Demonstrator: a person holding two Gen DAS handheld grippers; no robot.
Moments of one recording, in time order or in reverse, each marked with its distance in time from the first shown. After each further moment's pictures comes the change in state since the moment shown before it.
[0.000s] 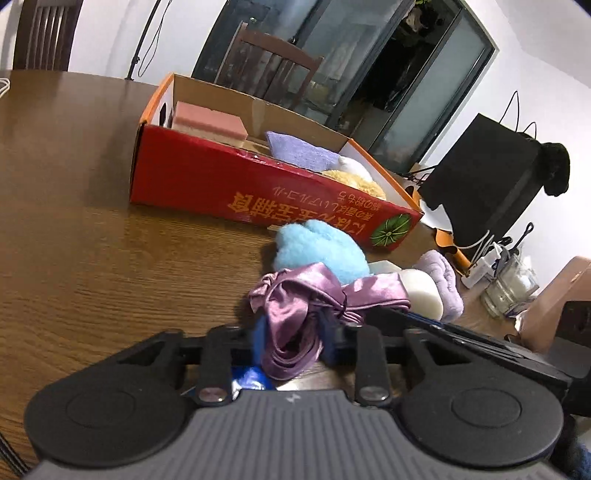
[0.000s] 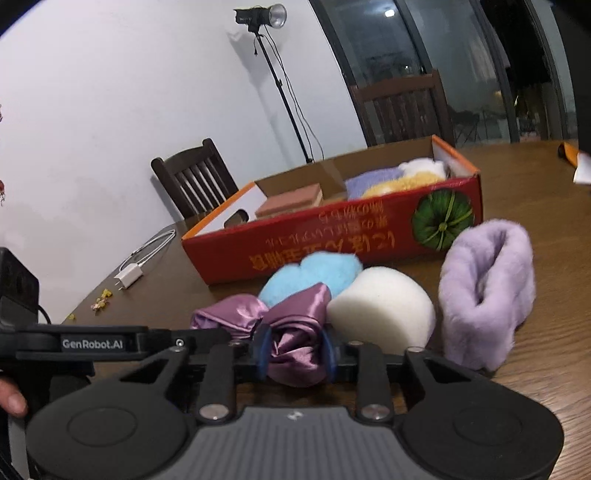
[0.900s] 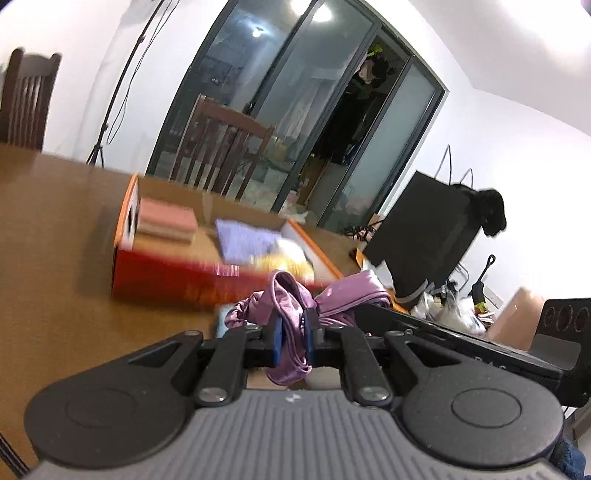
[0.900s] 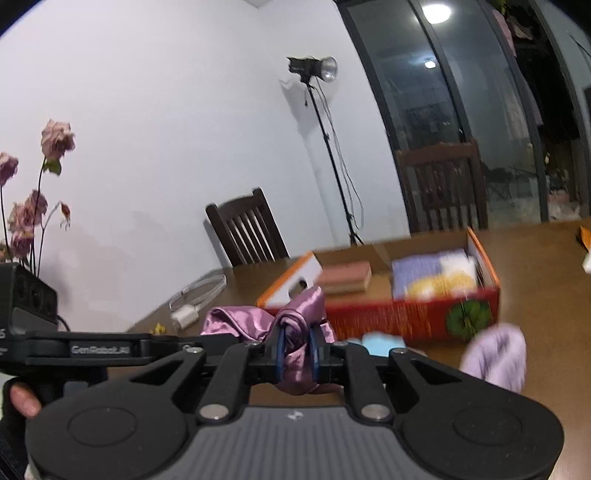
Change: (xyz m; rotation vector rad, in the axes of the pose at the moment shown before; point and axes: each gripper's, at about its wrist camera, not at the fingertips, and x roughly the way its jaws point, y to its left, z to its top) left arm -0.081 -0.041 0.042 0.079 -0.197 -0.111; right arm -0.078 0.050 0.049 -0.123 -0.163 0.101
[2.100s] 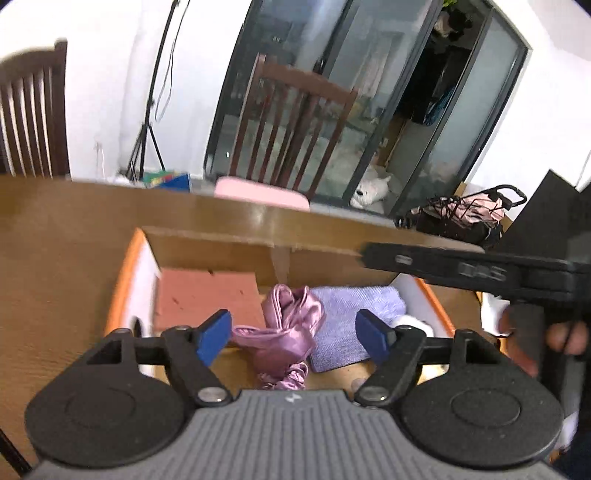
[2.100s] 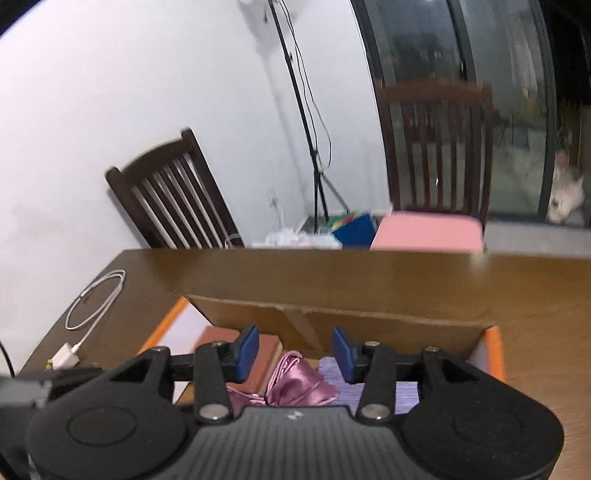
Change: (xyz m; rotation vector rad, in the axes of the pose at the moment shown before) left arm 0.184 0.059 0.132 -0.002 0.152 0.281; right arm 0.264 -0.122 0.161 -0.013 0.289 -0.102
